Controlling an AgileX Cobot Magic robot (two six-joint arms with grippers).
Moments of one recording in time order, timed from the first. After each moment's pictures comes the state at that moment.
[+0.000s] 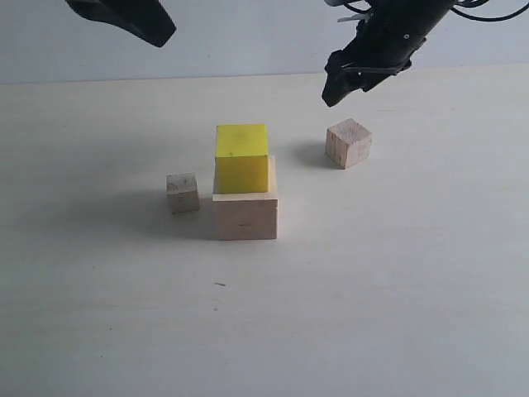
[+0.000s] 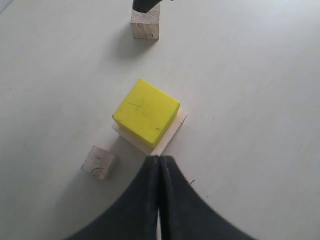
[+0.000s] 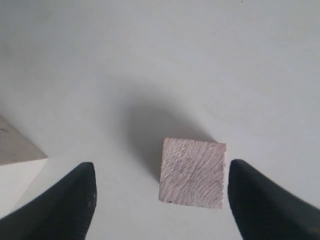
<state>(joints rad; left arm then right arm) -0.51 1.54 -1.56 -0.32 1.14 0.55 0.21 2.15 -1.80 0.35 0.98 -0.56</state>
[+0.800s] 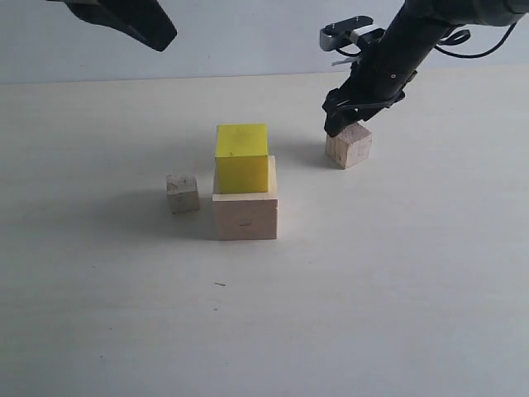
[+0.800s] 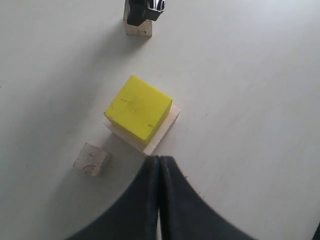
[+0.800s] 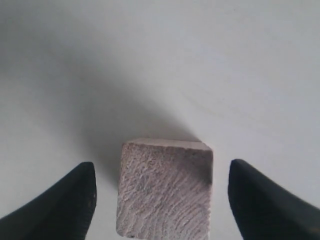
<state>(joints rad) -0.51 1.54 -1.56 -0.34 1.16 0.55 0.21 2.28 -1.80 0.29 0.90 -0.55</state>
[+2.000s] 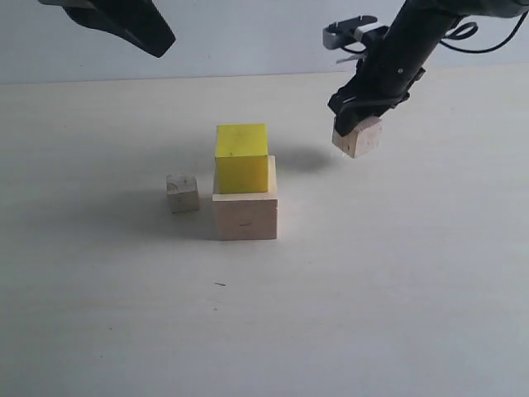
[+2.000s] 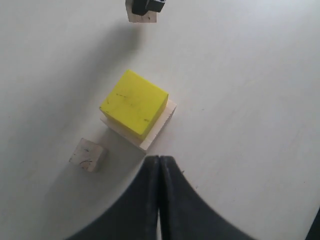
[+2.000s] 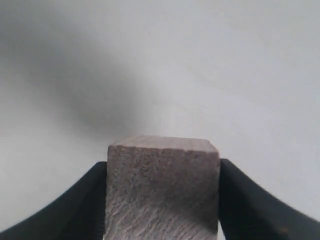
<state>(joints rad) -0.51 1.54 -1.56 -0.34 1.18 0.55 0.21 2.24 -1.80 0.25 0.99 -0.51</state>
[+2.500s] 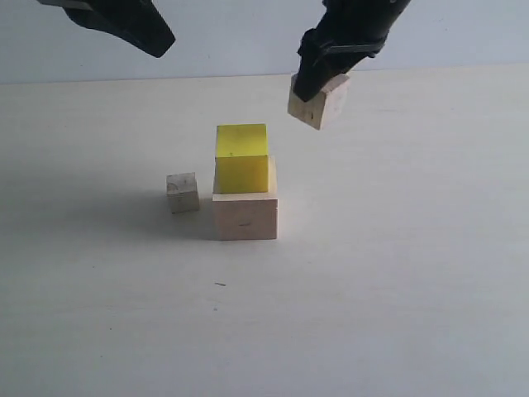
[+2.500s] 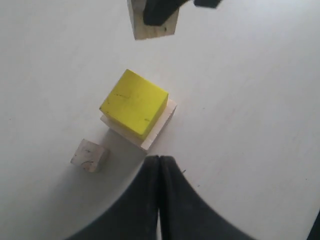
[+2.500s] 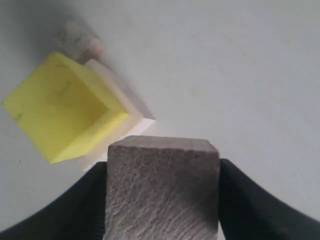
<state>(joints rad) -0.51 1.54 -1.56 -0.34 1.18 0.57 0.35 1.99 -1.80 0.36 1.21 -0.60</state>
